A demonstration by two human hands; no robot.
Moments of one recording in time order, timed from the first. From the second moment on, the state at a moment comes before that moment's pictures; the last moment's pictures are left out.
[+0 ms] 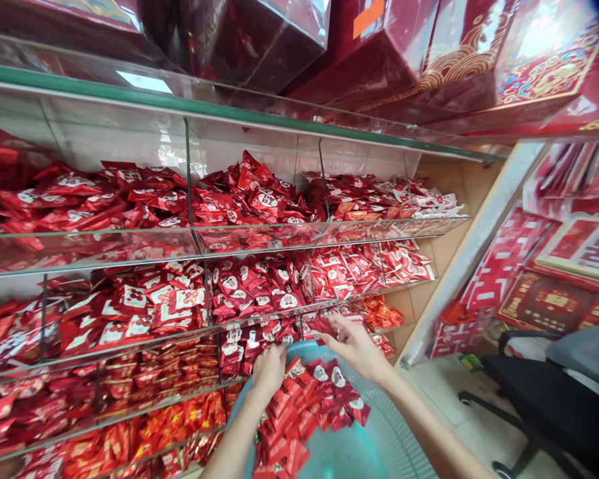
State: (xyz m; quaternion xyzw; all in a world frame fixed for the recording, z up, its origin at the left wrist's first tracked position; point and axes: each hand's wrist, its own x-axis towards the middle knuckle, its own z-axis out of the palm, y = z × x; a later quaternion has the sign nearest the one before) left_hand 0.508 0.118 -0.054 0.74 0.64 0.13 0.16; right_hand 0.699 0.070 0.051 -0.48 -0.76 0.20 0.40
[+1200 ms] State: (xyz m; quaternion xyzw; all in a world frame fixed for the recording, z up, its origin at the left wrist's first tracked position) left_hand 0.508 0.115 -0.056 0.75 0.64 0.14 0.13; right_hand 0.711 0.071 -0.011 -0.46 -0.88 -0.04 0.09
